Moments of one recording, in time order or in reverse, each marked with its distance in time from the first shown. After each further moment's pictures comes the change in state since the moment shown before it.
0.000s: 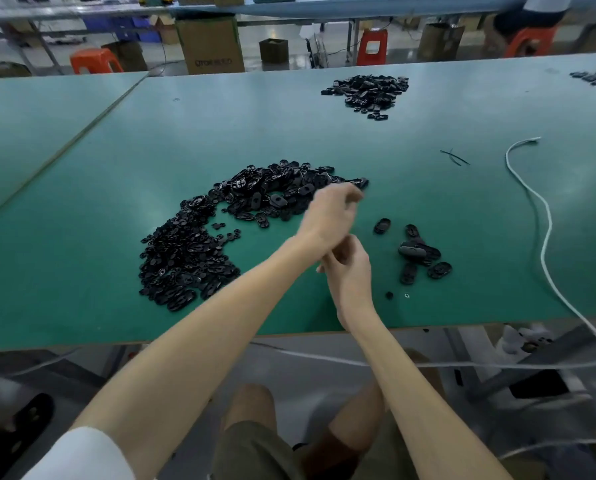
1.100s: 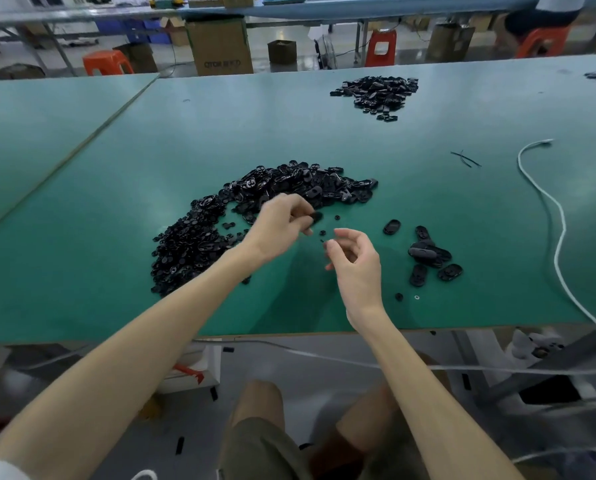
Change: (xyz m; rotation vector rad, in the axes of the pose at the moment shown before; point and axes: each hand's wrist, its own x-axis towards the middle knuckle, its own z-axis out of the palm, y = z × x) left_hand -0.030 -0.062 -0.064 -0.010 -0.024 -0.024; right_hand 0.003 0.003 0.001 0.041 0.017 -0.050
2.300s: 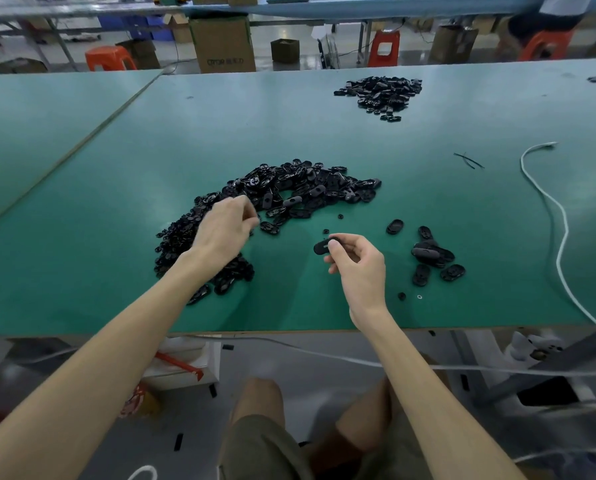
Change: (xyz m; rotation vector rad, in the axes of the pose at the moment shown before) left_hand -0.024 -0.043 -0.053 0.410 0.149 -0.151; right_hand -0.004 -0.001 -0.001 -0.022 -0.008 0.009
